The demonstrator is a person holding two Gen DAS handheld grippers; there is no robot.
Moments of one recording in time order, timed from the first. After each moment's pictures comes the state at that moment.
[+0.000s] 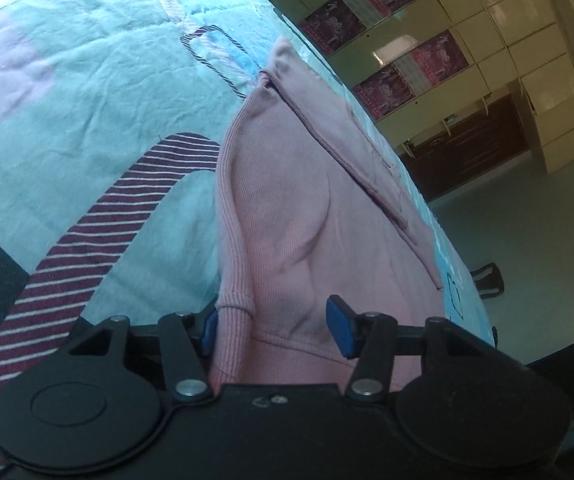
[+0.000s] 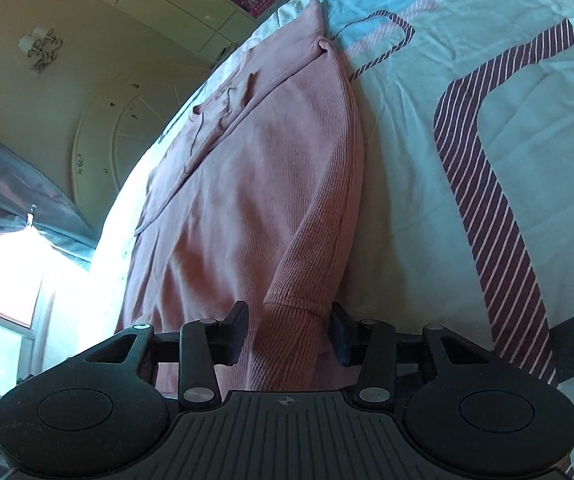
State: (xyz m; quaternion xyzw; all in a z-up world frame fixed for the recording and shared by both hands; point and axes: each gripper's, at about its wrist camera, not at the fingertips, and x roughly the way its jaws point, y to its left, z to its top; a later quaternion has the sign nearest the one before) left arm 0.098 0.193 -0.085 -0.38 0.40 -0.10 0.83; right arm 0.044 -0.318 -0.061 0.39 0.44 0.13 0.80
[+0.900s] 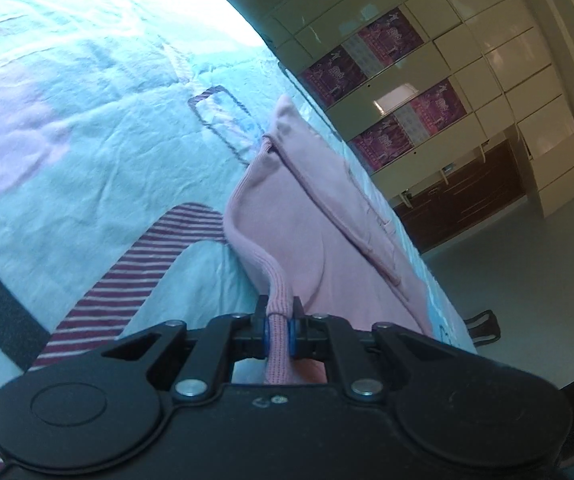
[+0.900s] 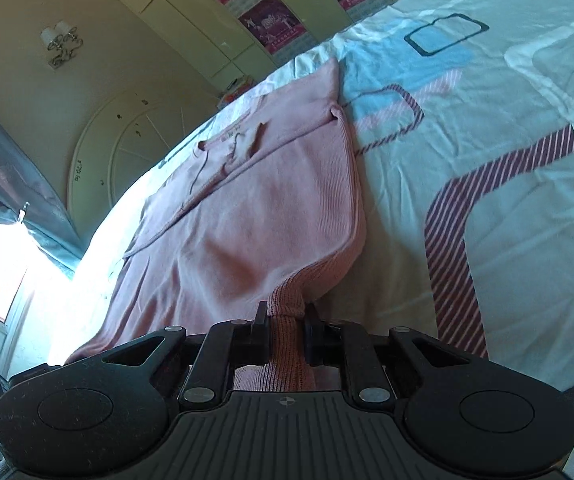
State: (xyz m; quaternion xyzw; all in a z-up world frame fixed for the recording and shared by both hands) left arm 0.100 0.210 -0.060 -0.40 0.33 -0.07 0.85; right arm 0.052 -0.331 -0.033 0.33 0.38 0.12 0.85
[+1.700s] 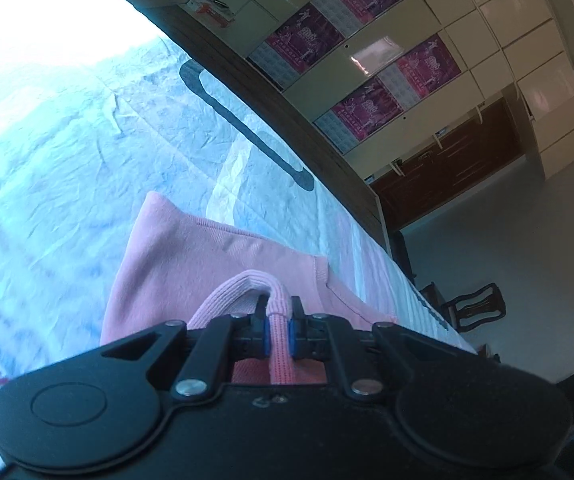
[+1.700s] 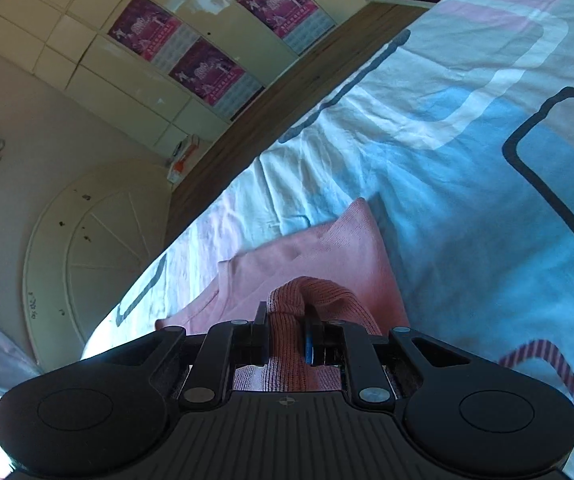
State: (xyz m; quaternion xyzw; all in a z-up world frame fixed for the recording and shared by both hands) left arm 0.477 0.180 -0.049 -0.34 0.39 -0.12 0.85; right arm 0.391 -0.368 -0.033 0.42 0.37 0.02 0.83
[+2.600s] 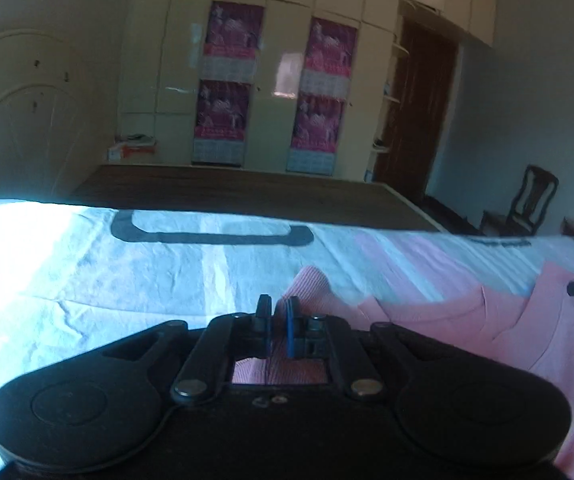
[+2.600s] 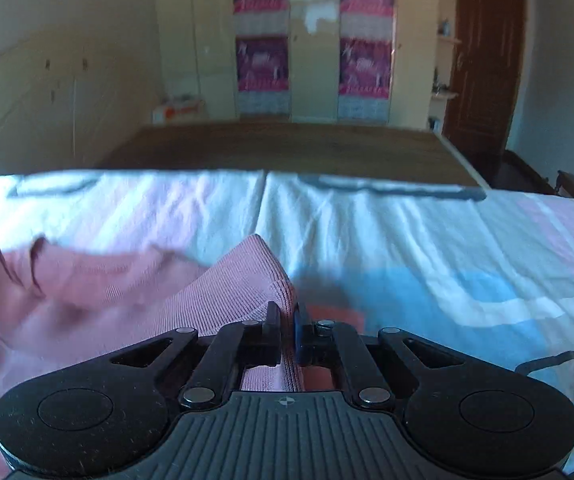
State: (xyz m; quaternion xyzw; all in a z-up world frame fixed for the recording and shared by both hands) left arm 0.499 0.135 -0.041 -0.04 0.25 -0.13 0.96; right arm 0.422 -0.301 -0.043 0.06 0.31 0.00 0.95
